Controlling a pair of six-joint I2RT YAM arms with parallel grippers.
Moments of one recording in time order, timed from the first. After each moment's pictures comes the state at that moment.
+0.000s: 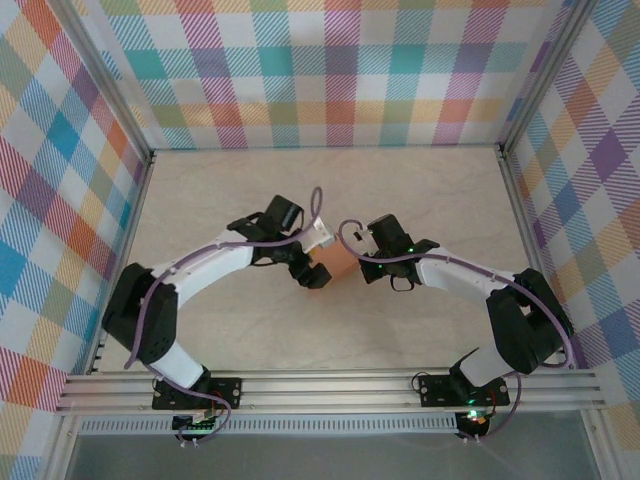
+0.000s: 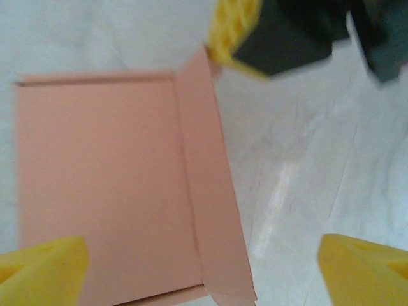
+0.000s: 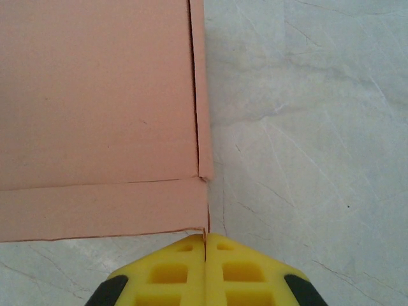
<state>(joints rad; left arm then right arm) -0.57 1.57 1.12 -0.52 0.46 0.31 0.61 1.50 0.87 -0.35 -0.02 0.09</state>
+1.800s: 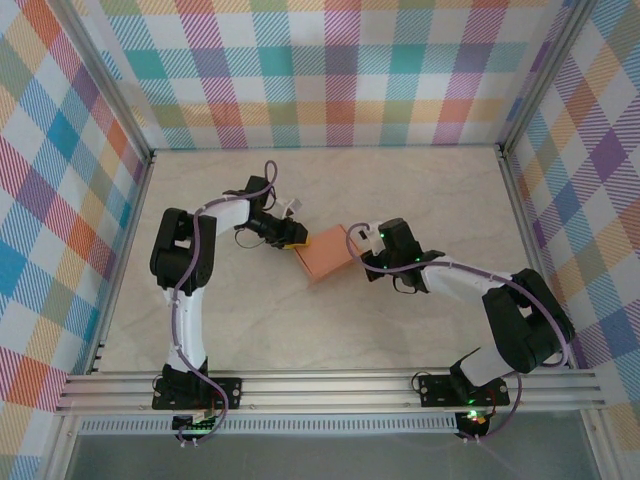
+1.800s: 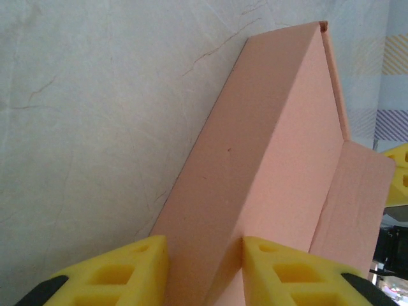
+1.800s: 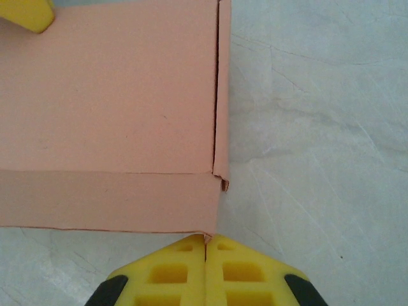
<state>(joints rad) -0.26 2.15 1.46 -0.64 0.84 -0.11 0.56 1.50 0.72 -0.04 -0.09 0.04</state>
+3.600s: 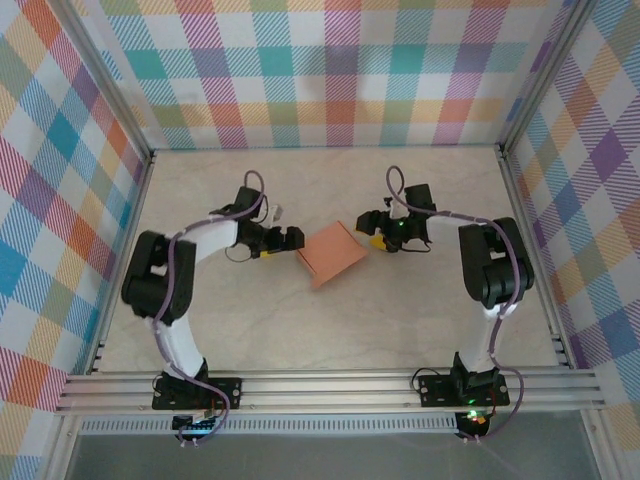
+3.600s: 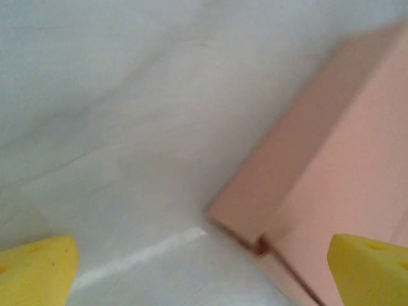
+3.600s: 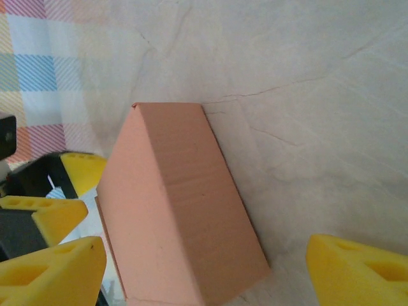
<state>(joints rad) -0.30 1.78 1.07 -0.38 0.40 -0.40 0.23 1.94 1.11 -0.12 -0.79 0.59</state>
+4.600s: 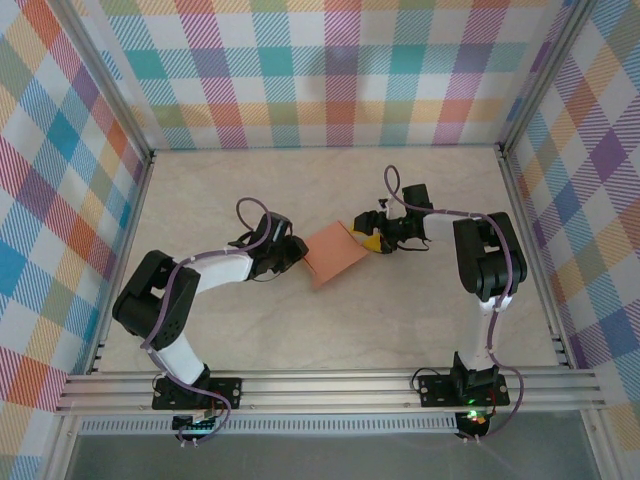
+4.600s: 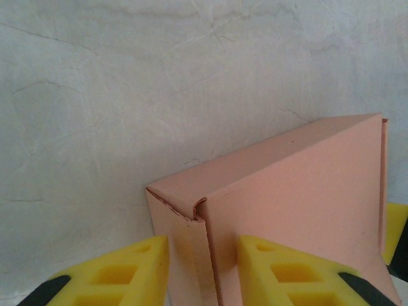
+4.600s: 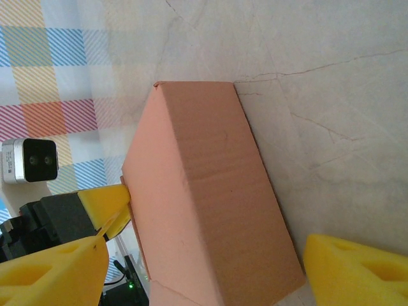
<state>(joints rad) -0.52 1.68 0.86 -0.03 0.09 -1.07 0.23 2.00 1.14 -0.12 -0.93 0.60</state>
